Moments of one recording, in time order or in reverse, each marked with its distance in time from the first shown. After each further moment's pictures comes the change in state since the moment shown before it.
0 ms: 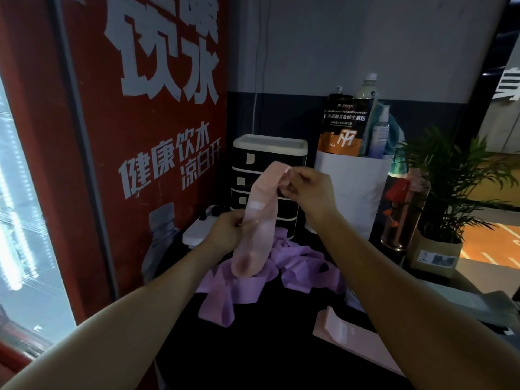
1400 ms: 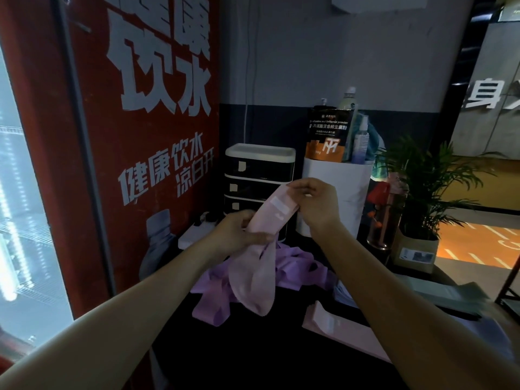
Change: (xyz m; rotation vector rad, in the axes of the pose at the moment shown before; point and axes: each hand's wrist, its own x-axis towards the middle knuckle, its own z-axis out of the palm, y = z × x) left_hand -0.039 0.053 0.001 -0.117 -0.246 -0.007; right_hand -0.033 -0.015 -0.024 -0.193 0.132 -0.001
